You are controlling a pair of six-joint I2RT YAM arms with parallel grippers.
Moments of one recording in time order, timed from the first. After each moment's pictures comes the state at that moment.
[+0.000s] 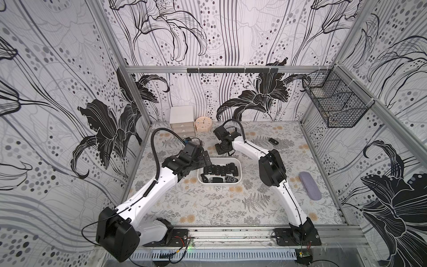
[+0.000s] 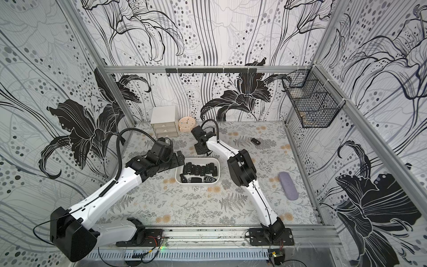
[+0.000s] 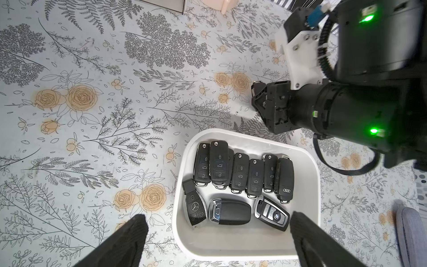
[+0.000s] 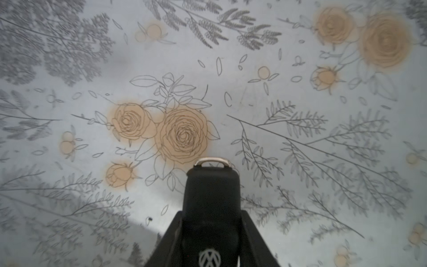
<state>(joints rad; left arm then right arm) -0.49 1.25 1.06 -0.70 -0.18 -0.73 0.66 2.46 2.21 -0.81 0.15 0.23</state>
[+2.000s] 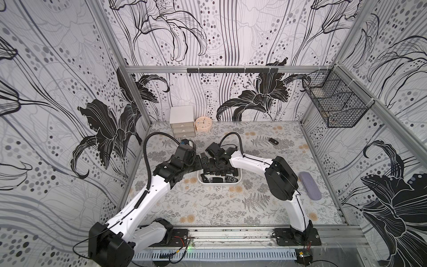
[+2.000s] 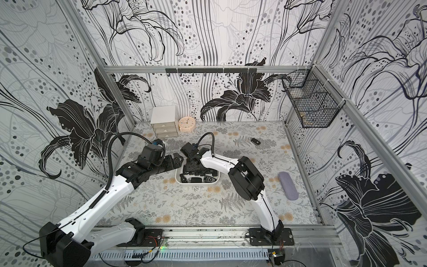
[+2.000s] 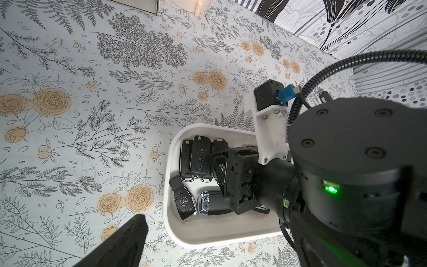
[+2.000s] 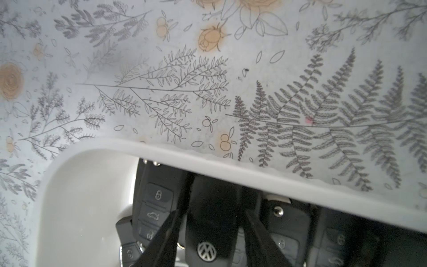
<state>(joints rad) -0.44 1.12 0.97 -0.62 -0.04 -0.66 0.87 2.18 1.72 -0.64 0.13 0.69</state>
